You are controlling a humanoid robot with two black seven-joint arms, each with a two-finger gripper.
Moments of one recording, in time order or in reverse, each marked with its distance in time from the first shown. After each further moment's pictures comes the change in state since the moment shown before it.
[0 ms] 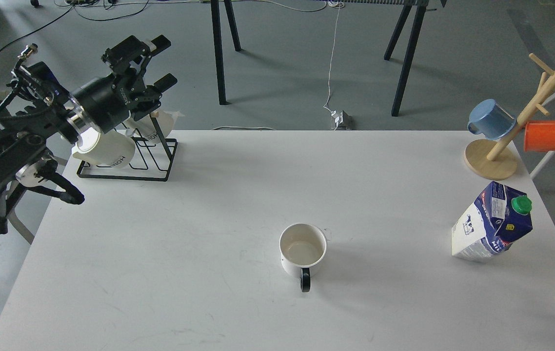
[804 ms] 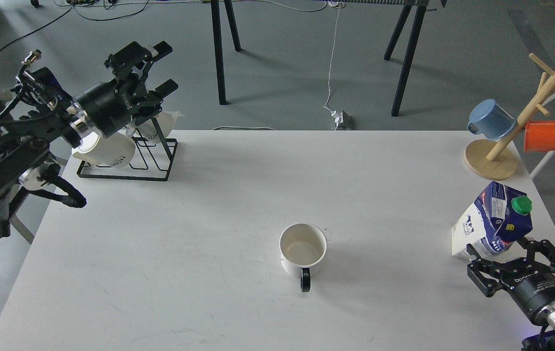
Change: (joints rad) left arm 0.008 -0.008 0.004 0.016 0.001 0.000 0.000; right arm 0.229 0.227 -0.089 -0.010 -0.201 0.000 0.002
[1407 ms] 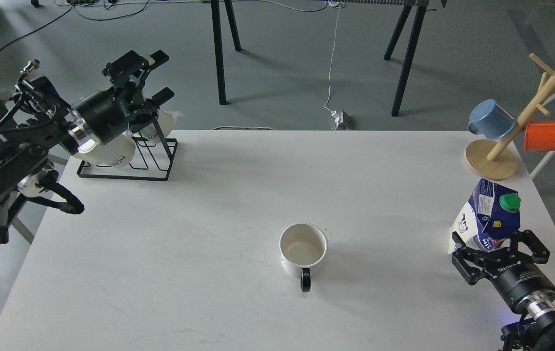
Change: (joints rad) left arm 0.024 0.000 0.000 0.024 -0.001 0.000 0.000; right arm 0.025 0.072 0.038 -0.018 -0.030 0.000 0.004
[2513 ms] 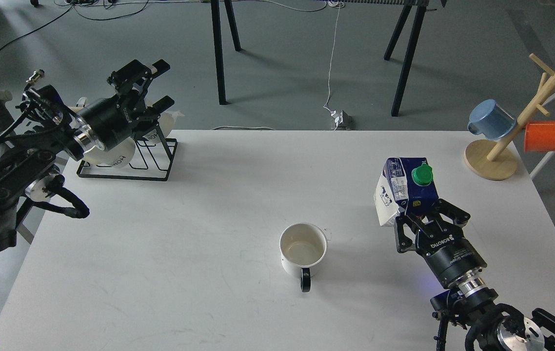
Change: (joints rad) left arm 0.001 -0.043 0.008 0.071 0.008 0.000 0.000; right arm 0.071 0.228 0.012 0.138 -0.222 0.000 -0.006
